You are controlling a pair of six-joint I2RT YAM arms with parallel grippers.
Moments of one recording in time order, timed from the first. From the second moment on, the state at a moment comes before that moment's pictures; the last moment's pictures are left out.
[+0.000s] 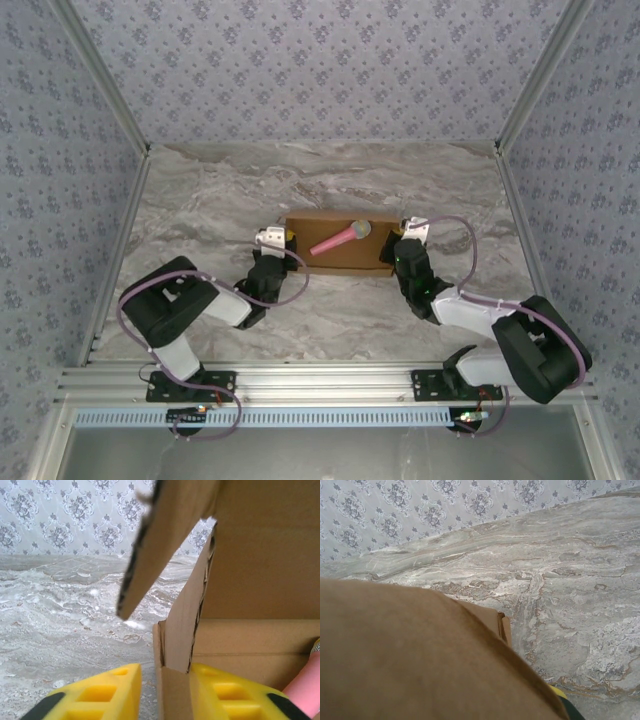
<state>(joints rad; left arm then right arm) -0.82 1.68 0.43 1.09 -0.65 -0.21 0.56 1.29 0.39 0.54 0.49 0.42</state>
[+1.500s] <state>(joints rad) -0.57 1.44 1.19 -0.35 -0.09 -0.19 0.56 1.27 0.39 0.50 0.50 0.40</state>
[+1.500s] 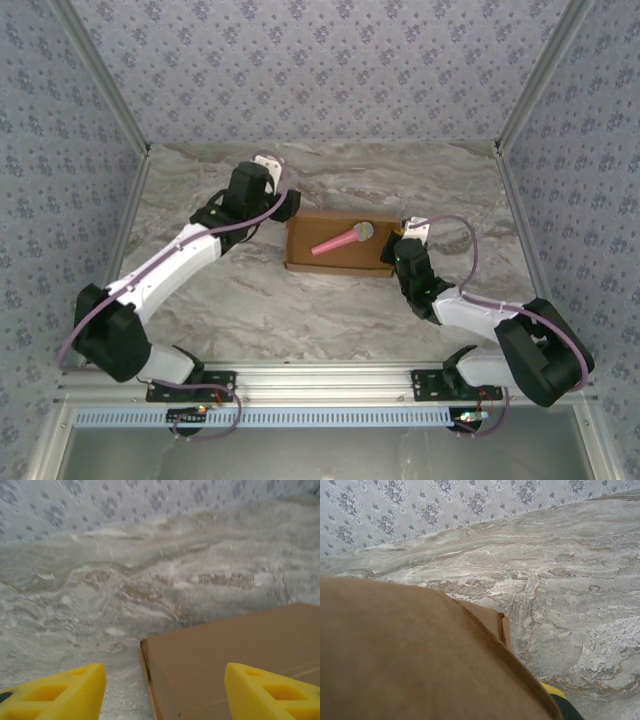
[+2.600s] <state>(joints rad) -0.56 1.53 1.20 -0.43 0.04 -0.18 0.70 0.80 0.35 -0.07 0.50 0.40</state>
